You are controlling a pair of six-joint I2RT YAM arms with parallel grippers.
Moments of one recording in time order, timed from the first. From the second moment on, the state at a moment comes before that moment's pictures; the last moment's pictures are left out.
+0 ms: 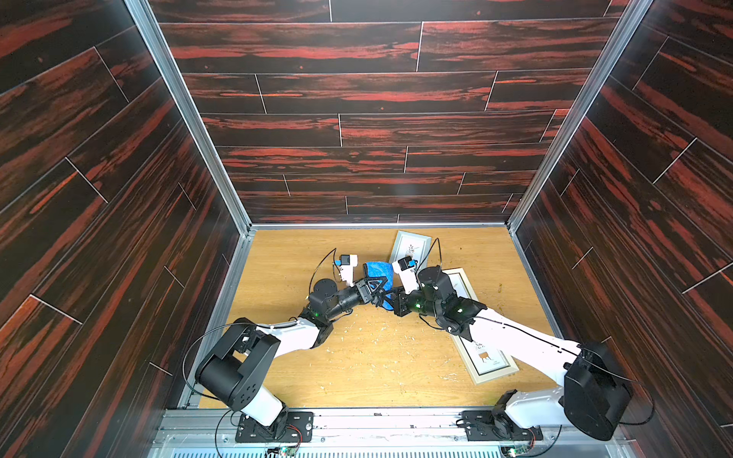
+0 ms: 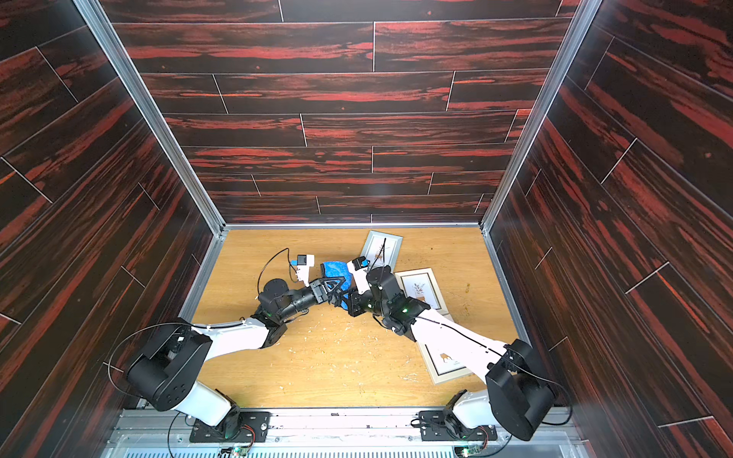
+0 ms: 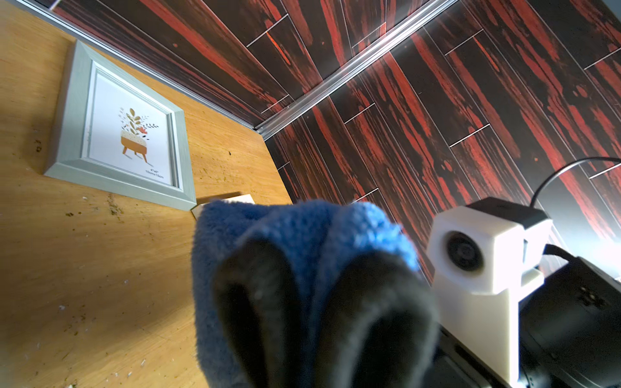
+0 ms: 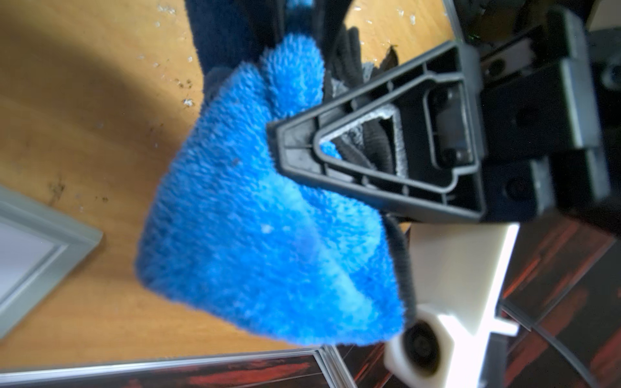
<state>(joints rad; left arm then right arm) -0.53 1.57 0.63 0.98 0.51 -1.01 0.77 1.39 0.92 -0.03 -0.19 0.41</state>
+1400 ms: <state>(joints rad) -0.39 1.35 0.62 0.28 0.28 -0.69 0.37 1.77 1.01 -0.29 0.20 0.51</state>
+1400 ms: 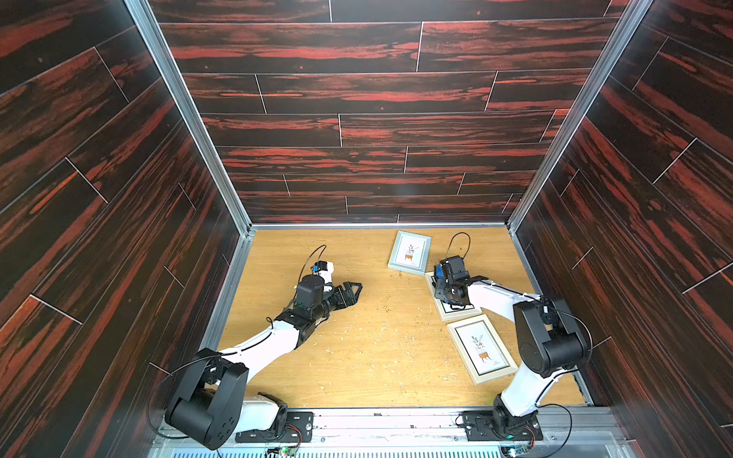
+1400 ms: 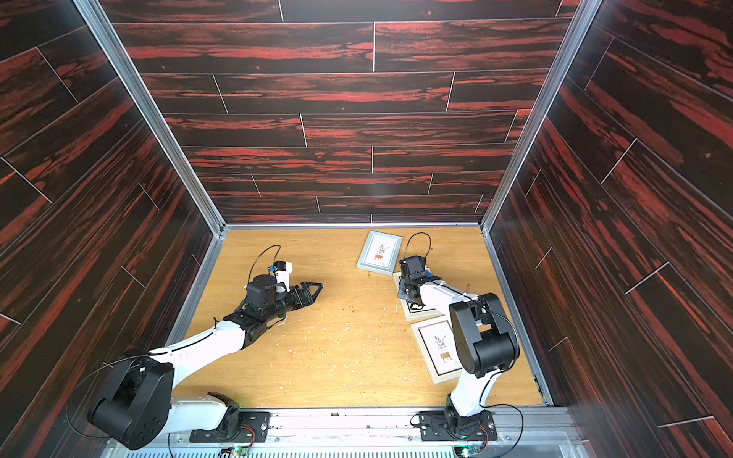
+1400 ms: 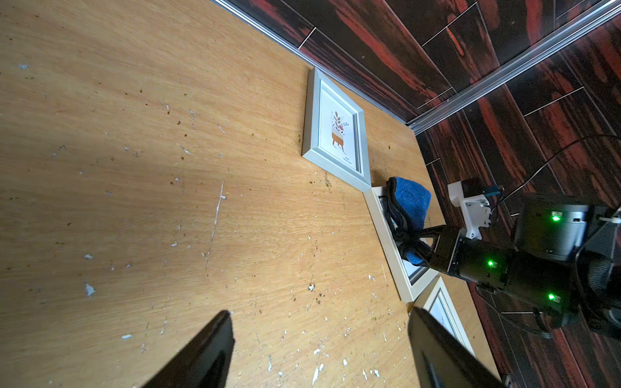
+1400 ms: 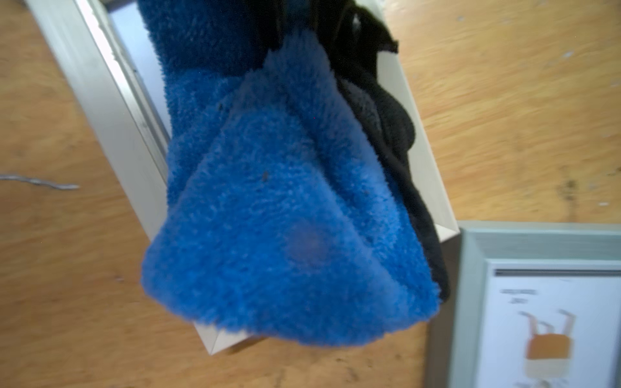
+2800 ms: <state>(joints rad) -0.62 1.73 0.88 -0.06 0.23 -0.65 0.71 1.70 1.09 -0.52 0.14 0.43</state>
